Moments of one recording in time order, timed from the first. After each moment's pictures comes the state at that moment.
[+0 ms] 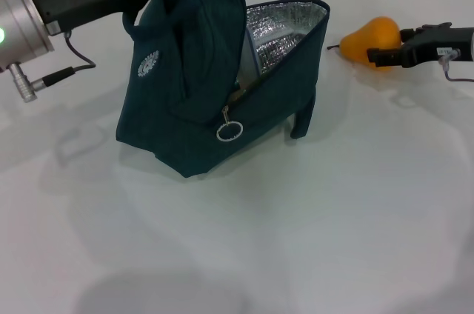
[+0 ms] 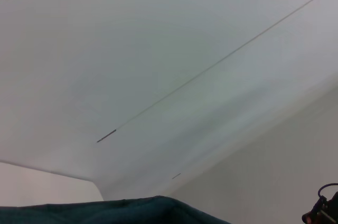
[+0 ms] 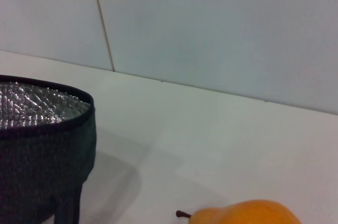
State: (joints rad) left arm -0.76 -2.08 0.79 0.54 1.60 1.46 -2.19; right arm 0.51 2.01 -0.95 -0.83 -2.10 -0.89 1.87
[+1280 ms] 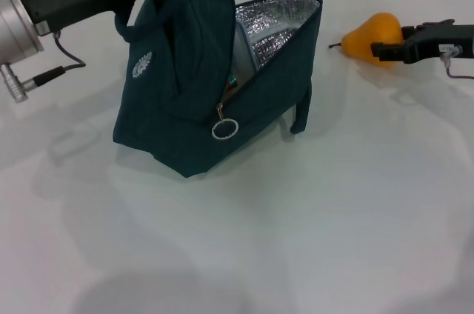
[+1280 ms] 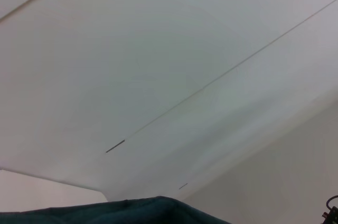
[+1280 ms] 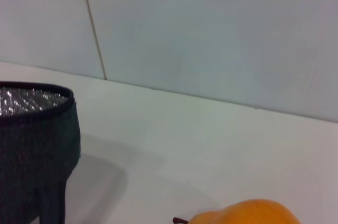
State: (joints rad) left arm -0.75 -2.07 0.77 0.54 1.60 1.45 -2.18; right arm 0.51 2.01 -0.95 -0.84 -2.09 -0.88 1.88
